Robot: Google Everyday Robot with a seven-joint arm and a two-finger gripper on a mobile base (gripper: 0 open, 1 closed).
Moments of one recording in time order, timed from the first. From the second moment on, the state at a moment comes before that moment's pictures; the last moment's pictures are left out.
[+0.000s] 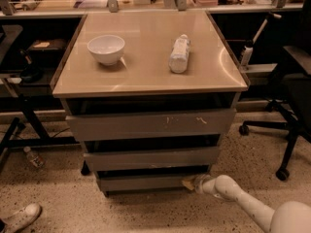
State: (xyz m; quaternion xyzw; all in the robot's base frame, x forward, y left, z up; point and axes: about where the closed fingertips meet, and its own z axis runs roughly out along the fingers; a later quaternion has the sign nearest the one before) arm 0.629 -0.173 0.191 -0.26 0.87 0.22 0.36
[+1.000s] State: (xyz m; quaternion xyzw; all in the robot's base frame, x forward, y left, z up) arm 0.554 -0.303 0.234 -0.18 0.92 0.14 0.32
